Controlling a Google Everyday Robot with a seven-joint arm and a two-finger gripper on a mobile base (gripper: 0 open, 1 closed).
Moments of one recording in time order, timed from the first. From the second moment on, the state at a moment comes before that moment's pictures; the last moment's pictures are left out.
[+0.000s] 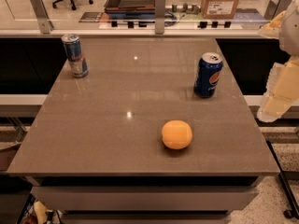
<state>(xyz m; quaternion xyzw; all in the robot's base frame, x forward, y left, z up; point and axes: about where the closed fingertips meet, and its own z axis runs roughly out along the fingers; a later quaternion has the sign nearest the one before) 0.437 -0.209 1.001 -0.60 0.77 -0.06 0.20</state>
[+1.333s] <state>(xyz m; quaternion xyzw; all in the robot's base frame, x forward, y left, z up) 0.434 -0.176 0.949 -0.61 0.76 0.03 0.24</state>
